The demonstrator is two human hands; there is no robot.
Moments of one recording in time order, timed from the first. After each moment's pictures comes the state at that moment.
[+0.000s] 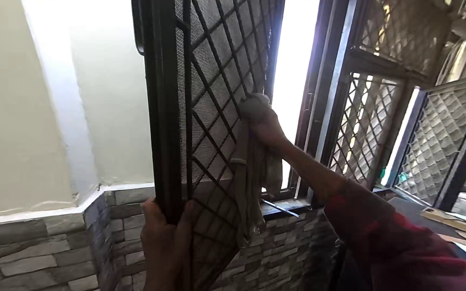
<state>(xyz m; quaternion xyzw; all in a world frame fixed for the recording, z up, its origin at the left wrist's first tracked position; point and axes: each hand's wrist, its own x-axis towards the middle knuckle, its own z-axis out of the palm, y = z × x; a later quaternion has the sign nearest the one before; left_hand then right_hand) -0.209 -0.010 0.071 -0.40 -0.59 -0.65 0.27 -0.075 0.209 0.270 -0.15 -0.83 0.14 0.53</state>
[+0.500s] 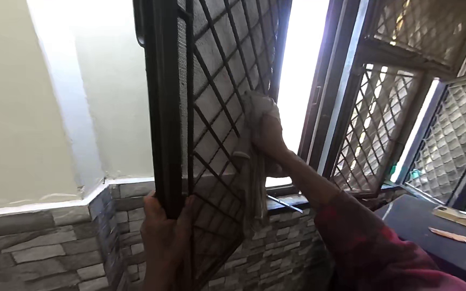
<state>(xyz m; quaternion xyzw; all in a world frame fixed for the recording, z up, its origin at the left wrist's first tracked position) -0.213 -0.012 0.068 -0.40 -0.61 -0.63 0.28 -0.082 0.204 0.244 -0.20 -0.84 -0.07 0.50</state>
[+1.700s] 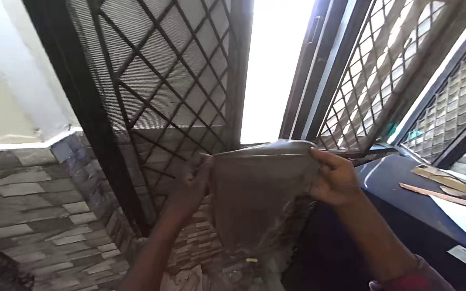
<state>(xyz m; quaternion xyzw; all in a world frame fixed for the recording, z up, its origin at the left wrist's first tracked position) -0.075 0.015 0.065 -0.47 -0.60 -0.62 -0.17 0.172 0.185 0.086 -0.08 -0.51 0.78 0.34</state>
